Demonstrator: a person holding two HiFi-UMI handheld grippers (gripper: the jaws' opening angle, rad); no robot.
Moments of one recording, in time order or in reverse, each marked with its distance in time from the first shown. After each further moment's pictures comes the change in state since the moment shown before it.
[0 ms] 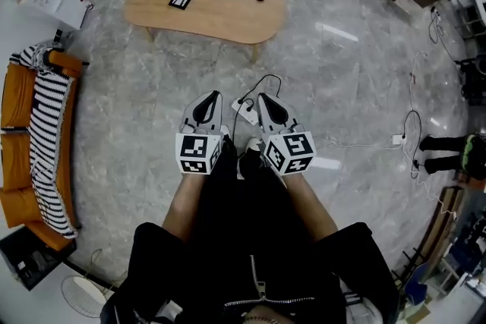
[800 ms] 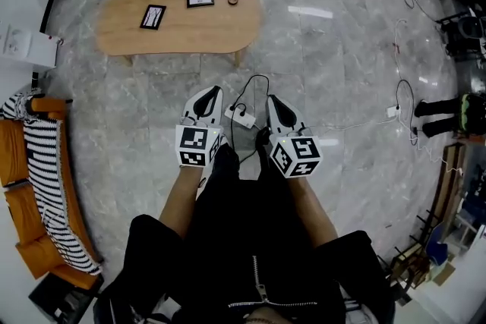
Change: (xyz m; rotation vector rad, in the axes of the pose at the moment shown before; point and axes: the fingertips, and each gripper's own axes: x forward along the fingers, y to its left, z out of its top) left arm 0.101 0.017 0.021 0.043 0.061 -0.245; right arm 0.025 -0.060 0.027 0.071 -0.027 -0.283
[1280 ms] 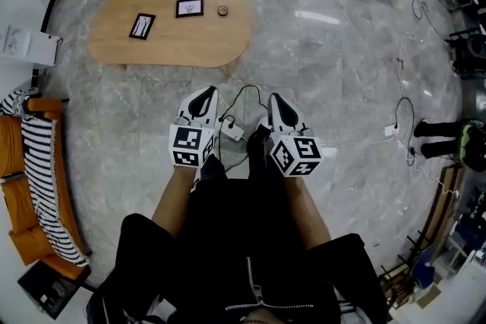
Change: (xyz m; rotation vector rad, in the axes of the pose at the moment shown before) left arm 0.111 -0.038 0.023 0.004 0.022 0.050; right arm 0.037 -0.134 0.039 0.069 -0.026 0.015
